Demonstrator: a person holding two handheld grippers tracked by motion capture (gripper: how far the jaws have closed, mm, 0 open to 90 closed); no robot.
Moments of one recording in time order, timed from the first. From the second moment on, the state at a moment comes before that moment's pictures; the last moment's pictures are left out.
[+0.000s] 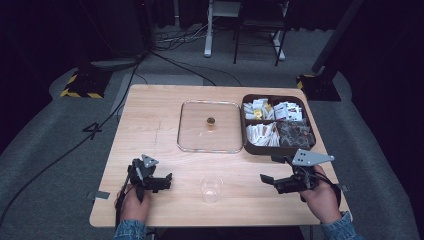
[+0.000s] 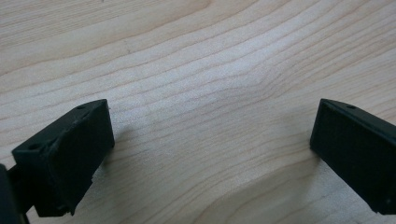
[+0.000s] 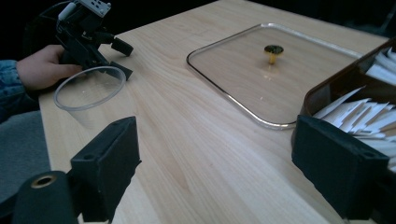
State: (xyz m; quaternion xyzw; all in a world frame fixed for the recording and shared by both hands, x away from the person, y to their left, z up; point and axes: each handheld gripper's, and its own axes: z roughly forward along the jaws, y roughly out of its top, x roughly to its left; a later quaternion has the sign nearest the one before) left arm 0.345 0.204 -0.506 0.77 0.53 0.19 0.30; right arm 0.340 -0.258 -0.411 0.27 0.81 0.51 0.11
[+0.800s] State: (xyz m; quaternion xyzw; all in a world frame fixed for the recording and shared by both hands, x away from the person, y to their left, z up) left arm 0.345 0.204 -0.506 0.77 0.53 0.19 0.30; right arm 0.410 -0.313 -0.386 0.39 0.79 0.41 0.21
